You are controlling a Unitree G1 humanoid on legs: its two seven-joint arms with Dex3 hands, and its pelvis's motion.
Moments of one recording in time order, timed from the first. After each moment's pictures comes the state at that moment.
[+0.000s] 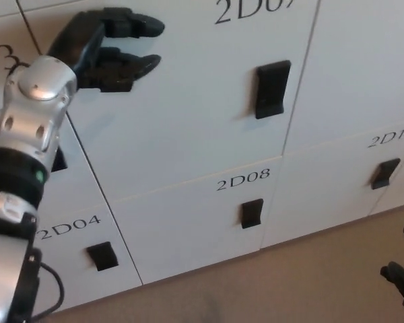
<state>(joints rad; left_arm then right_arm) -0.88 0.37 -0.14 0.83 -0.01 0.03 -0.25 0.11 -0.28 -0.20 0.39 0.17 -0.03 0.12</state>
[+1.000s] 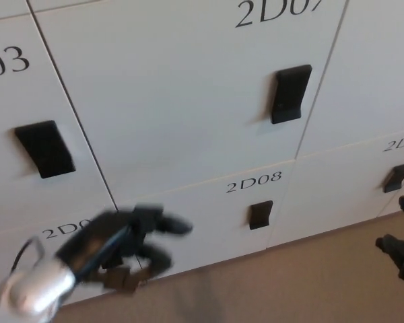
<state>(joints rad) 0.01 0.53 -0.31 0.04 -0.03 0.00 -0.34 0.02 -0.28 -0.21 0.38 0.16 -0.03 0.12</state>
